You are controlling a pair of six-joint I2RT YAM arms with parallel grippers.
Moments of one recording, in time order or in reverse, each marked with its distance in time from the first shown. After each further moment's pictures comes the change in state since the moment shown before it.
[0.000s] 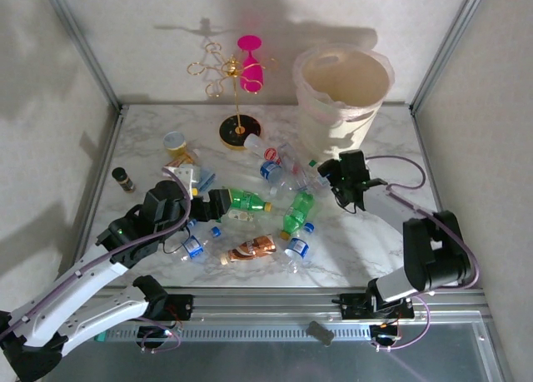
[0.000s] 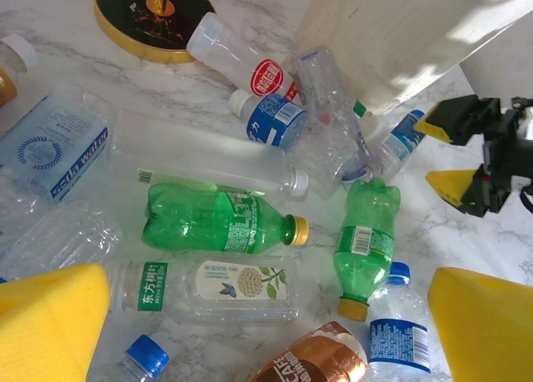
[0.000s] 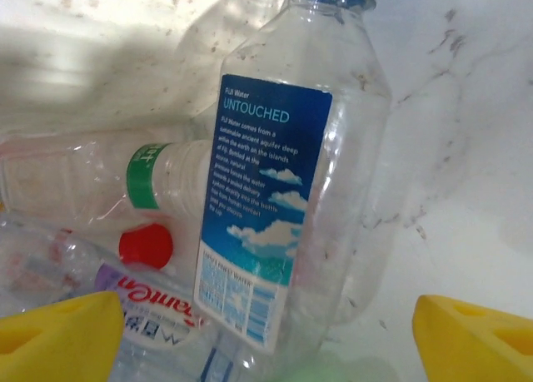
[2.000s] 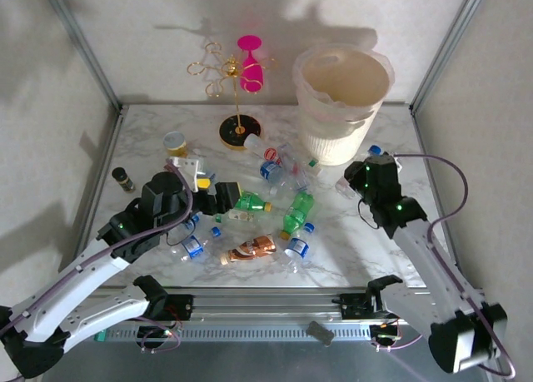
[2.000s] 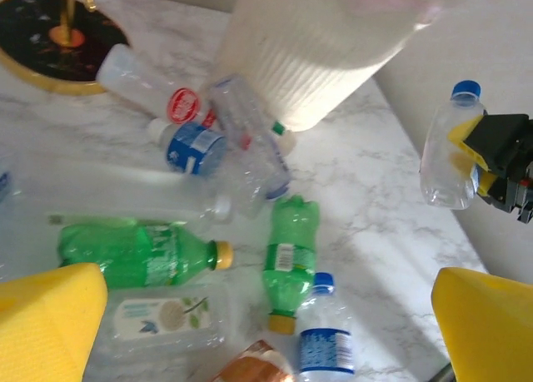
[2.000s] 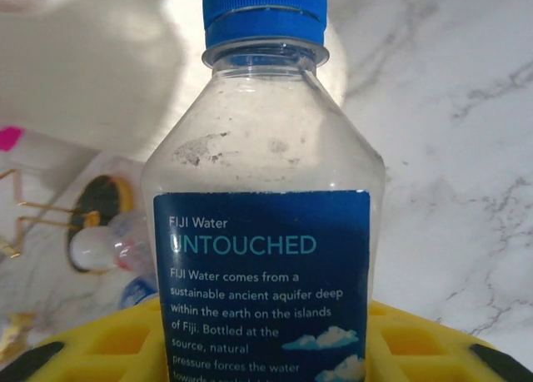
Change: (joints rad) left arm 0.000 0.058 0.067 0.121 0.153 0.008; right arm 0.020 -0.584 0.002 -0.317 0.187 -0.258
